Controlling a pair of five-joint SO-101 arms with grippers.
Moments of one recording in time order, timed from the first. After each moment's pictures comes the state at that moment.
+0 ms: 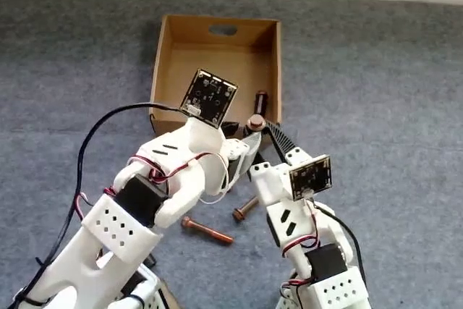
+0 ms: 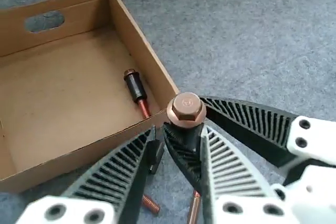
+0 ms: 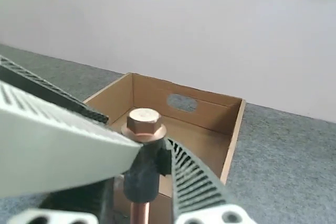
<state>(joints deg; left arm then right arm) 31.5 -49.6 42.4 51.2 10.0 -23.6 -96.9 91.7 13.8 4.4</state>
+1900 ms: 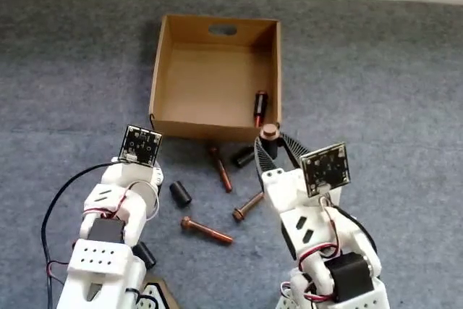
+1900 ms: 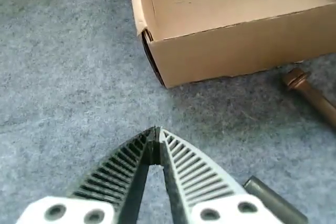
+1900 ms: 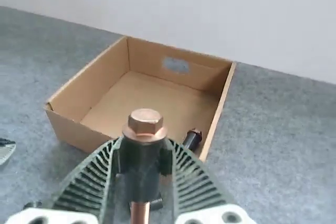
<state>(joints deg) -1.5 -71.3 91.9 26.9 -10.9 -22.9 -94.8 69.2 46.2 4.4</state>
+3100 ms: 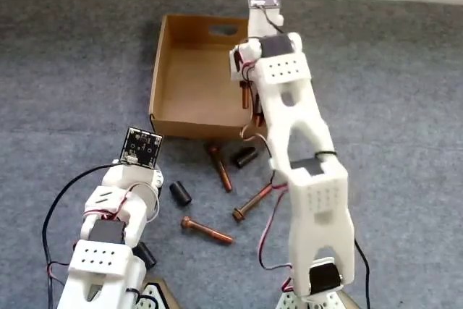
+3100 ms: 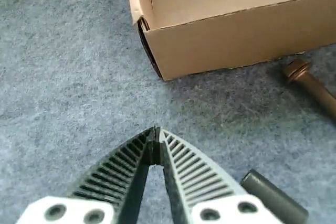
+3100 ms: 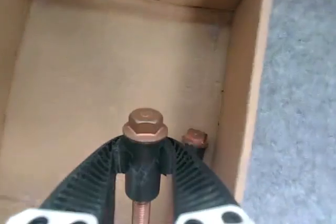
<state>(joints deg) -1.5 -71.3 93.1 26.8 -10.9 -18.8 43.3 -54.1 77.7 -7.1</state>
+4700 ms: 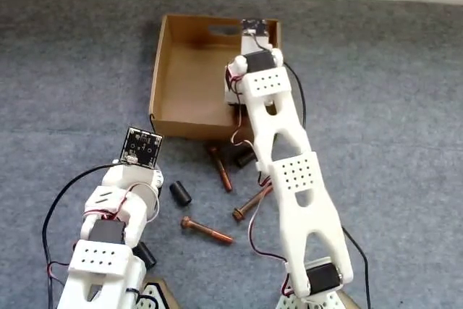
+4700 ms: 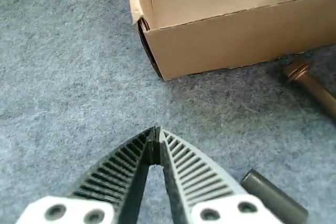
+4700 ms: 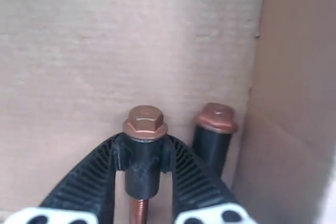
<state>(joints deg) -1.5 -71.3 93.1 26.8 -10.9 -20.0 69.6 -82.0 91.8 -13.4</state>
